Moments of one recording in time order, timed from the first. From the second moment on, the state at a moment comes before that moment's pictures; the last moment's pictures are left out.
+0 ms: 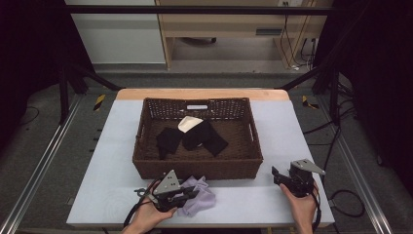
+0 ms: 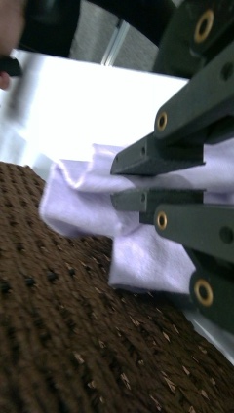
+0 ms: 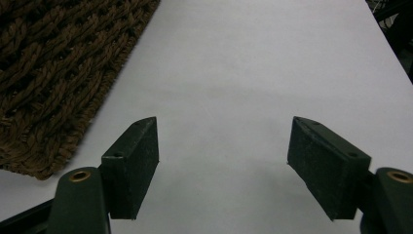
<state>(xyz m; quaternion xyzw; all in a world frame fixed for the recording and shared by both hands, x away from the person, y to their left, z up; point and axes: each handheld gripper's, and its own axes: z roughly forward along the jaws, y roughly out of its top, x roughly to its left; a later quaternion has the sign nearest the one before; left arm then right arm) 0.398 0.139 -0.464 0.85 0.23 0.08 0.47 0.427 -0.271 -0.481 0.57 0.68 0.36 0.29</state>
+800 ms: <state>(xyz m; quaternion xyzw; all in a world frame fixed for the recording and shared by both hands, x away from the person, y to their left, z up) 0.390 0.171 -0.456 0.82 0.25 0.12 0.50 0.425 -0.274 -0.482 0.58 0.67 0.37 0.28</state>
